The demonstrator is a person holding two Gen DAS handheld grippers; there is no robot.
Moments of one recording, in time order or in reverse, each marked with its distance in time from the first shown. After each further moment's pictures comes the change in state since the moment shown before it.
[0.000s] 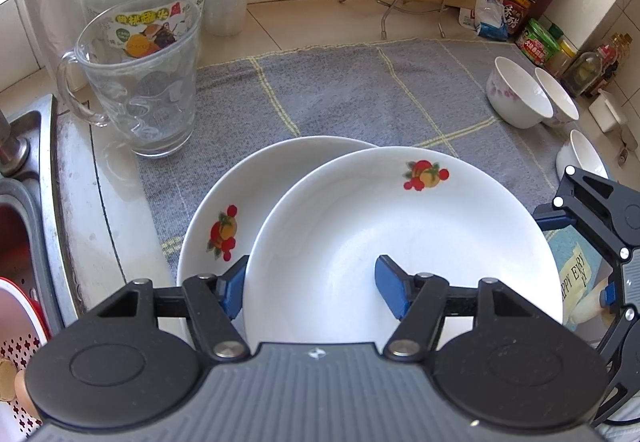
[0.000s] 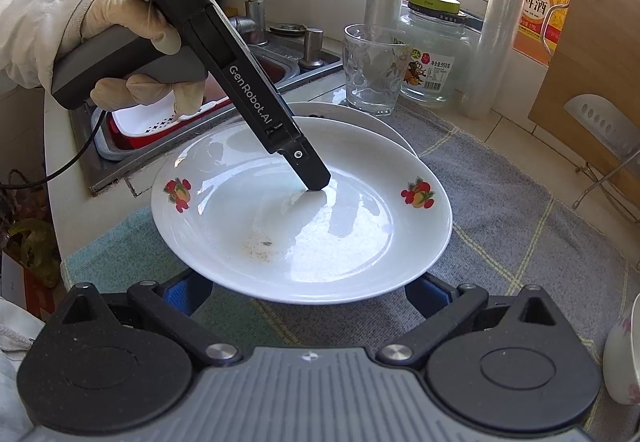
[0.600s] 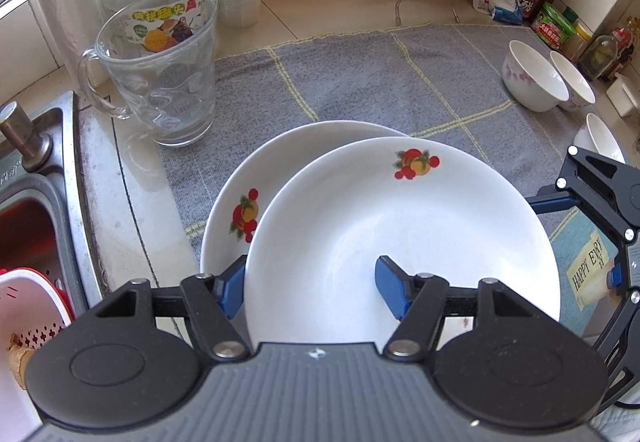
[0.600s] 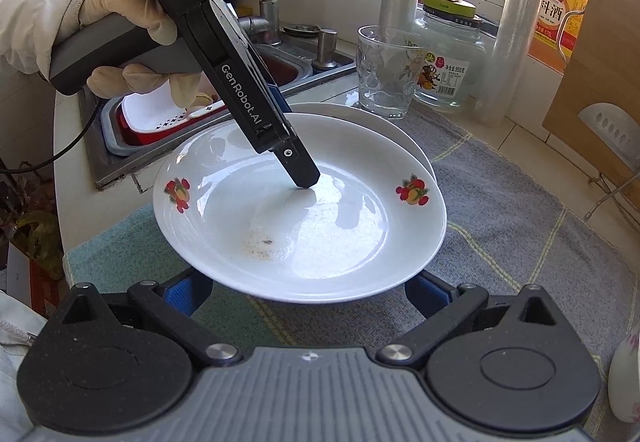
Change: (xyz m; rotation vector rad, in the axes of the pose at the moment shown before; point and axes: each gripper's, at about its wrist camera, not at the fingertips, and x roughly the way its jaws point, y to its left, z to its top) left arm -0.008 -0.003 -0.004 0.016 0.040 0.075; right arm 0.006 -0.001 0.001 -0.036 -0.009 0.040
